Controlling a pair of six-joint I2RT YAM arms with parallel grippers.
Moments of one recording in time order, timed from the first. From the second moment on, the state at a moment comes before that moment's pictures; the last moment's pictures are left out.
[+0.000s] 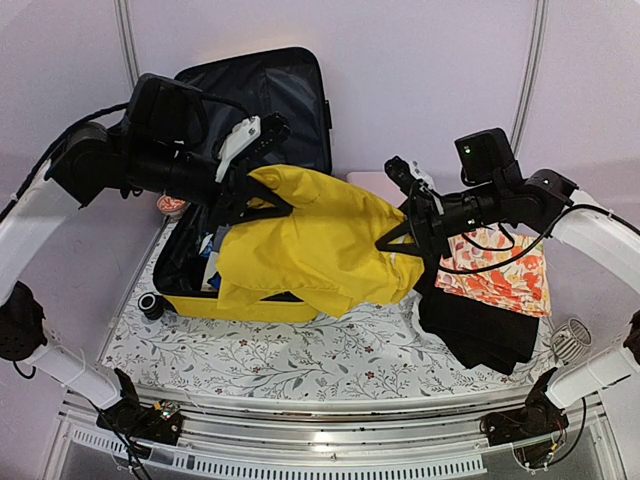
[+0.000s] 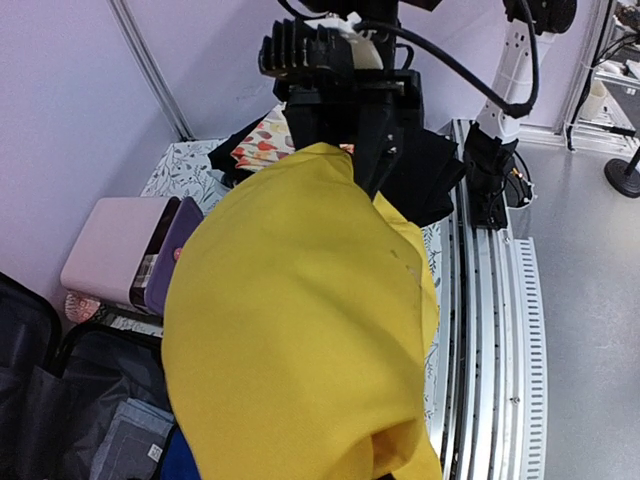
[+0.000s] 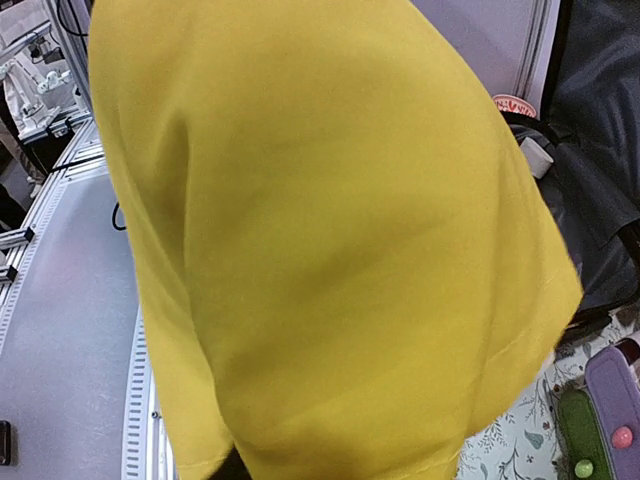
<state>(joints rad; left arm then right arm) -0.93 1.41 1.83 -0.96 0.32 0.36 0.72 1.34 1.40 -0.64 -0.68 -0.34</state>
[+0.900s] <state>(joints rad) -0.96 1.61 1.62 -0.20 0.60 0.20 0.73 0.96 1.58 -1.19 -0.28 0.36</state>
